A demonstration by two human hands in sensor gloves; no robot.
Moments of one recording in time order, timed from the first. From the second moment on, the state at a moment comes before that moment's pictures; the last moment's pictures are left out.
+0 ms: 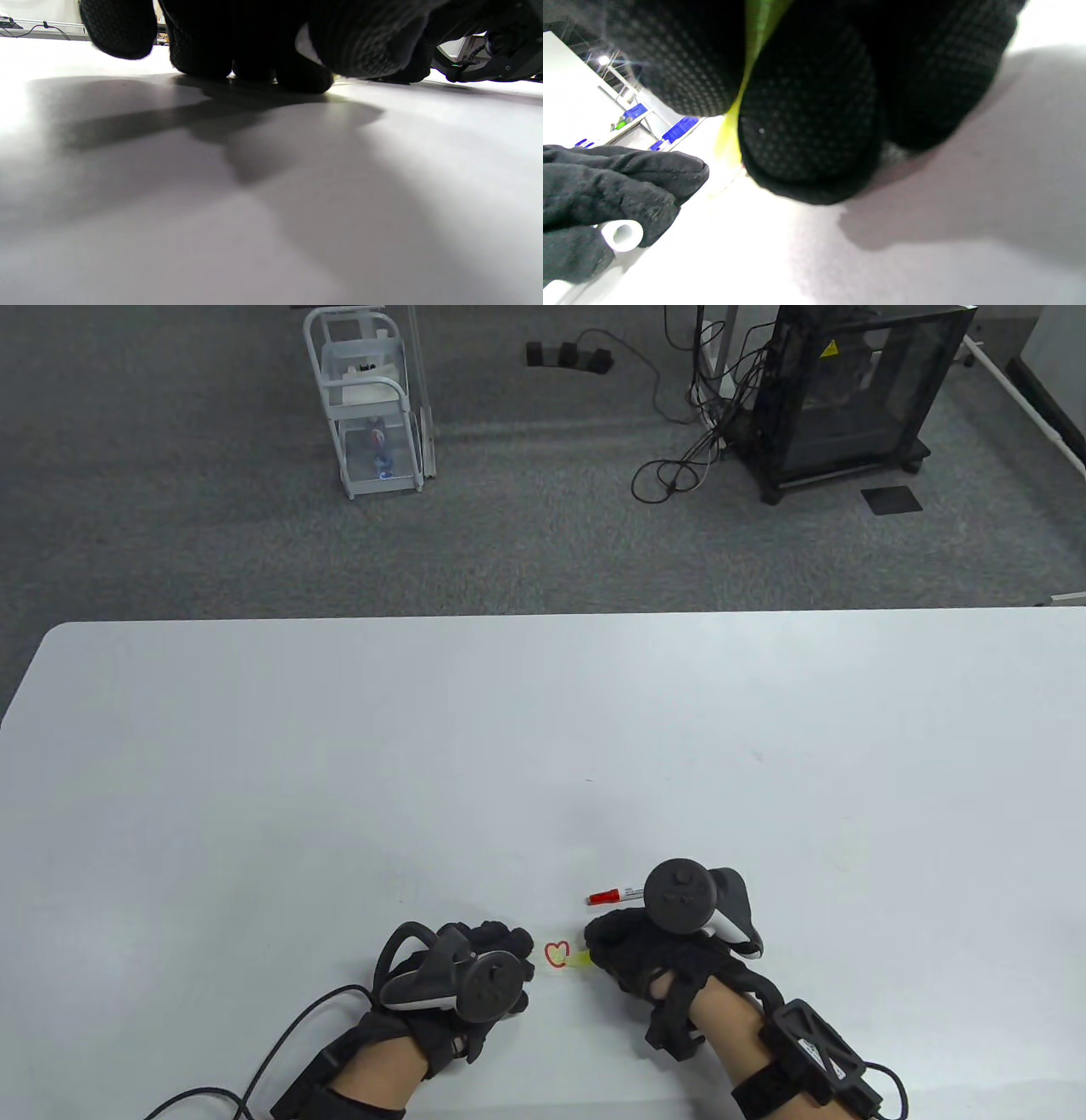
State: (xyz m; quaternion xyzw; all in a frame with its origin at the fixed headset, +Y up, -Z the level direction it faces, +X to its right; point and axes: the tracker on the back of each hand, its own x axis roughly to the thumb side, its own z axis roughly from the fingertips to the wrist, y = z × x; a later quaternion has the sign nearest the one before) left_hand -0.114 -0.764 -0.252 -0.10 -0.35 0.01 0.93; right_hand 0.114 -0.764 -0.303 0.19 0.15 0.92 0.32
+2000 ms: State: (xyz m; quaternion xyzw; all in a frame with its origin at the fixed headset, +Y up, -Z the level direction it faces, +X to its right) left_hand -0.115 -0.763 -0.251 -0.10 -0.35 0.01 0.93; right_hand 0.120 -0.764 -0.307 0.15 0.13 0.93 0.33
